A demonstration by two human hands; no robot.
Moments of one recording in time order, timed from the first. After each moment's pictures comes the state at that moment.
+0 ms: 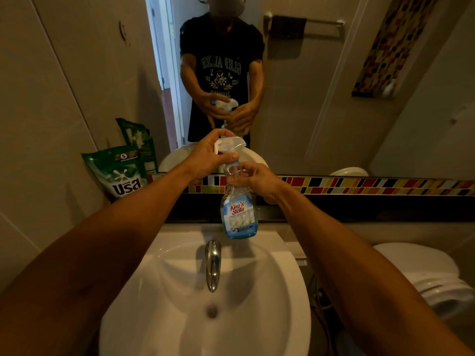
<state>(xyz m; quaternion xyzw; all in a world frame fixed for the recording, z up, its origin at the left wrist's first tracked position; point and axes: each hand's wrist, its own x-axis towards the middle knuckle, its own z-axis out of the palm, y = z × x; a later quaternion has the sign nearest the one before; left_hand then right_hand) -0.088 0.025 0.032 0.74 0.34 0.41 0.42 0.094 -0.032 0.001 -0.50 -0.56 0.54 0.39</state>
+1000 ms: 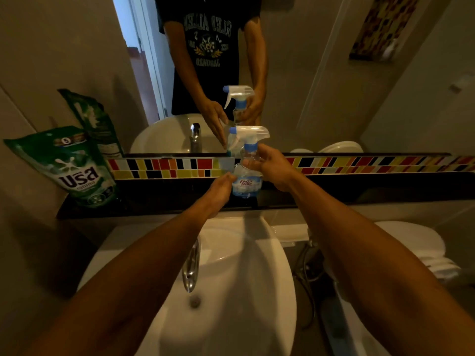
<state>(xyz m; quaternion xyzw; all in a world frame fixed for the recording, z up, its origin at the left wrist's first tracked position) 0.022 0.016 -0.101 0.49 0.46 0.31 0.67 0.192 0.016 -0.054 -0.57 -0.54 0.46 0.41</state>
